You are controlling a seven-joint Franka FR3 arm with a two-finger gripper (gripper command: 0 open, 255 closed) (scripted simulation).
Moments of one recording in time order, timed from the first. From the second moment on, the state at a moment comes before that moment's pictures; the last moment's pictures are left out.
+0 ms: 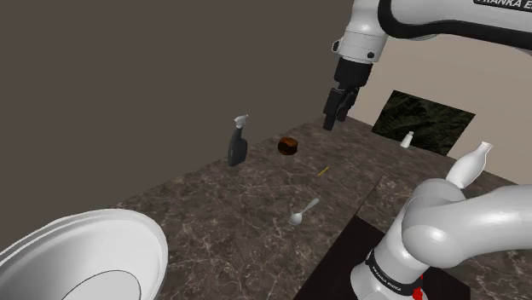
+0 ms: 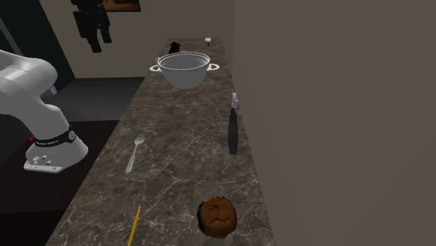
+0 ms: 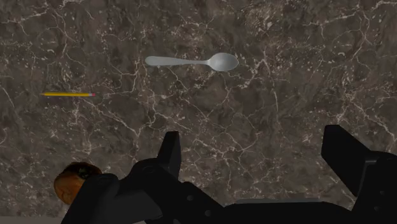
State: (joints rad) arm 0.00 -0.82 0.00 -2.35 0.01 1.52 -0.05
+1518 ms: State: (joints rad) arm 0.31 -0.24 -0.67 -2.24 0.18 2.05 -1.25
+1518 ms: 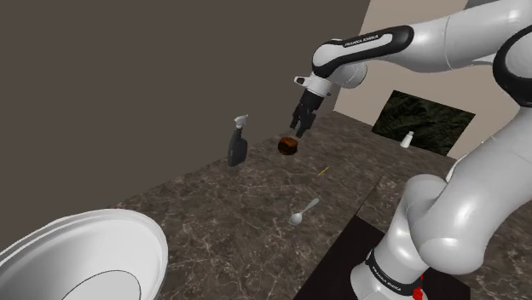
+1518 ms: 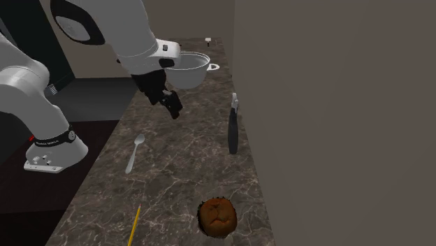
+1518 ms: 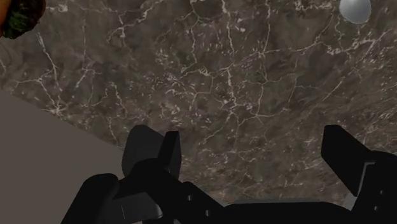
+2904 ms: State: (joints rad) arm 0.08 0.72 -0.52 -1.36 0.84 1.70 -2.16
